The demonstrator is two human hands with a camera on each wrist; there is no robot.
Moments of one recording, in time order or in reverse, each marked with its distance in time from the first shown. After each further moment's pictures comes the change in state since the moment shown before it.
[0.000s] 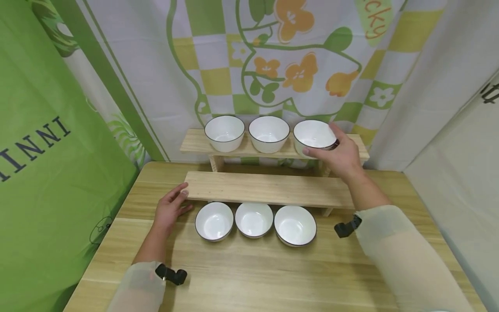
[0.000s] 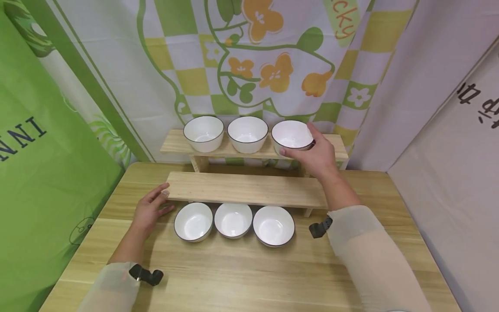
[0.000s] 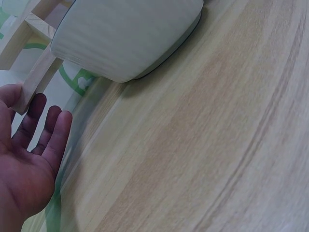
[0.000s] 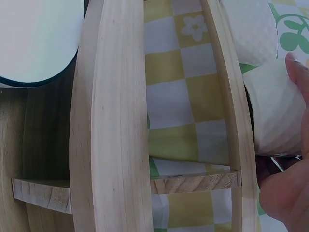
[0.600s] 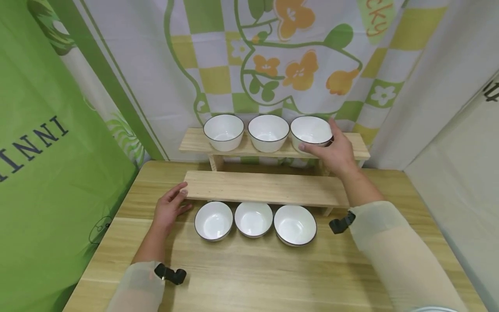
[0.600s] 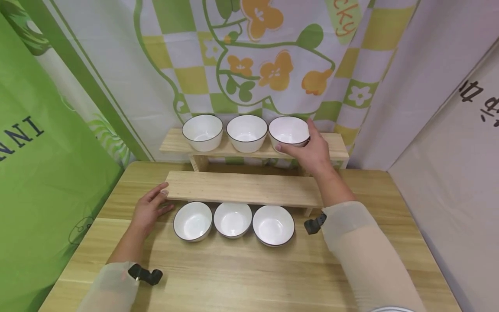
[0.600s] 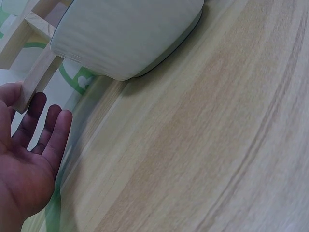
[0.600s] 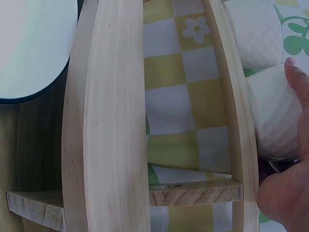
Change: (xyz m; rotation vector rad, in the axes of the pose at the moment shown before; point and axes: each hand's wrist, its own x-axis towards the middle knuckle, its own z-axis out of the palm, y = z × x) left_hand -0.001 0.000 0.000 0.007 0.001 0.024; right_hand 0.011 -0.002 0.010 0.003 -0.013 -0.003
